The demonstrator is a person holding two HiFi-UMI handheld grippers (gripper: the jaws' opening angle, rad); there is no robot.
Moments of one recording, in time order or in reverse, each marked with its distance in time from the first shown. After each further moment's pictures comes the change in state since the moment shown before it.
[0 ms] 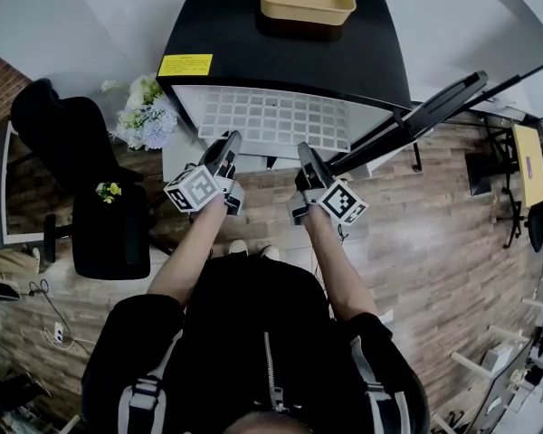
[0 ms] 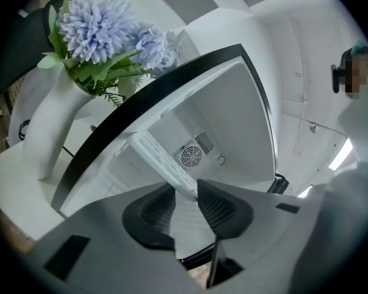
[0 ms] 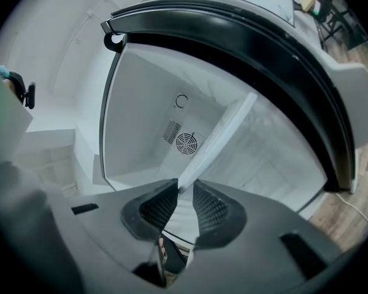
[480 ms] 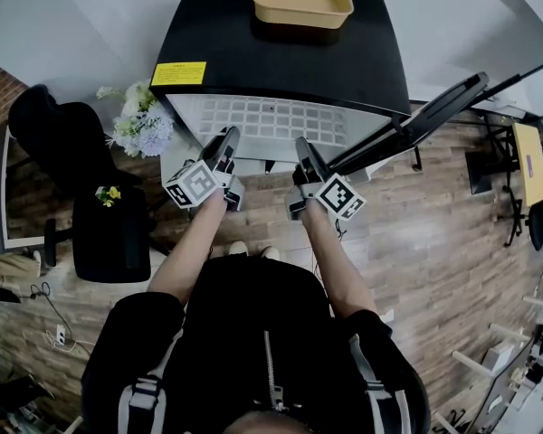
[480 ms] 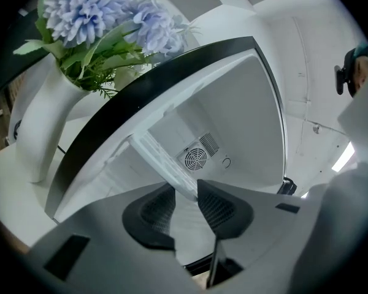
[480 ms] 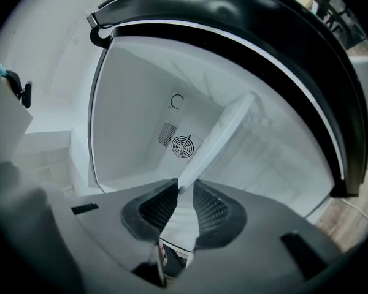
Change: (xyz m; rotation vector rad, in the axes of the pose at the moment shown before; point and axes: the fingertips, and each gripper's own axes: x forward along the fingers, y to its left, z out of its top) left arm 0.023 0.006 0.007 -0.006 0.004 0.019; right arm 0.023 -0.005 0.012 0.004 -0.015 -0.005
